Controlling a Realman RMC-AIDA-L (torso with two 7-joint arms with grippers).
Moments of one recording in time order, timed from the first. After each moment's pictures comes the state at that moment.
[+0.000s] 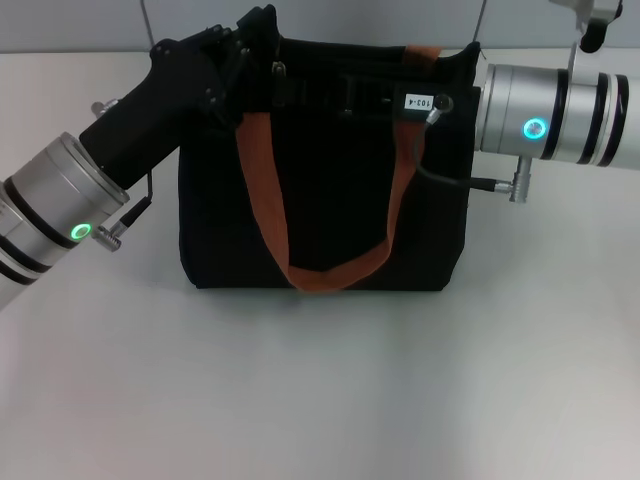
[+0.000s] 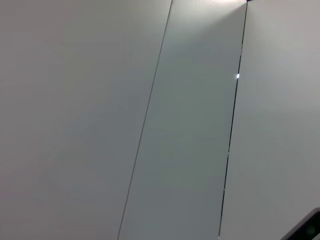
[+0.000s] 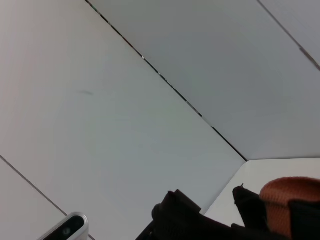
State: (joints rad) left arm -0.63 -2.08 0.74 0.10 1.25 1.62 -0.83; right arm 0.80 2.08 -1.10 -0.42 -1.44 -1.32 1.88
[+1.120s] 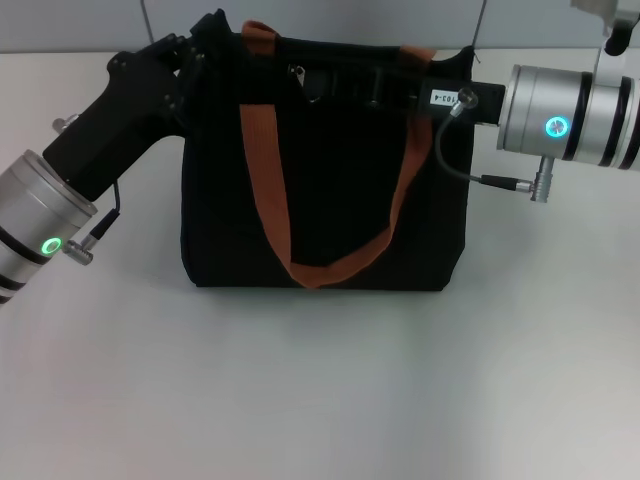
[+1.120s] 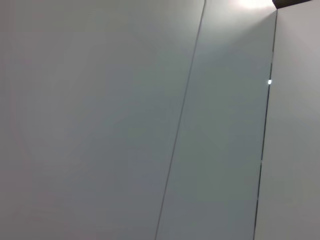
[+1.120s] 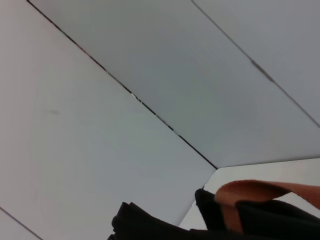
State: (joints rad) left arm -0.58 -2.08 0.71 0.11 1.23 1.62 -0.82; right arm 0.75 2.08 -1.10 -0.48 -1.46 -1.27 1.96
